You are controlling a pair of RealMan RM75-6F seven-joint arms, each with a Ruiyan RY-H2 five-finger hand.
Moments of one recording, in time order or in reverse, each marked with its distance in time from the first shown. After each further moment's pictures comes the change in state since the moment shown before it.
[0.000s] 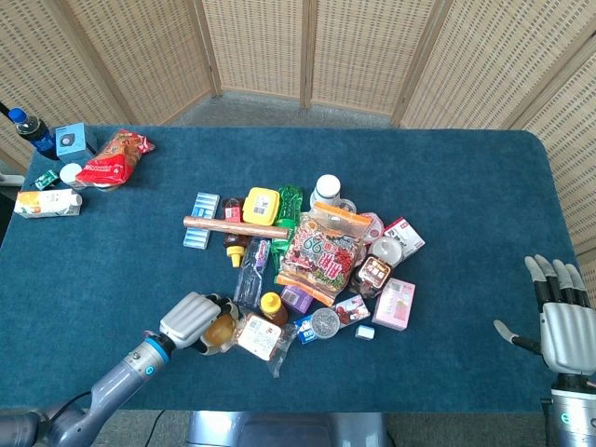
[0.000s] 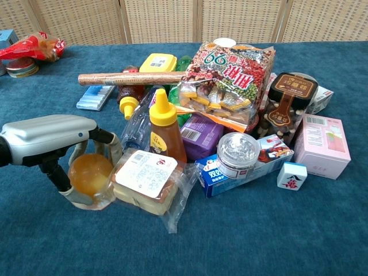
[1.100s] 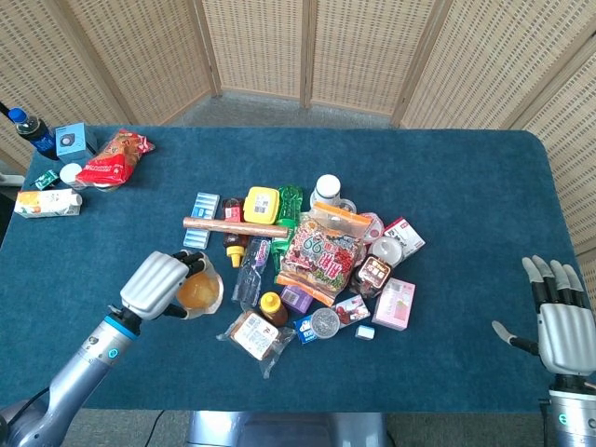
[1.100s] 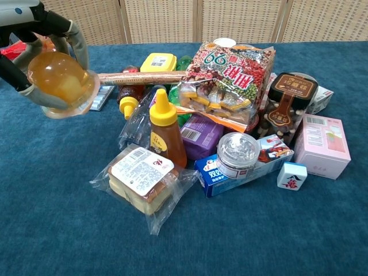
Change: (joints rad) left arm 0.014 0.269 -0.112 -0.265 -0.013 0.190 -0.016; right arm -0.001 -0.003 -0.003 -0.006 -0.004 0.003 -0.017
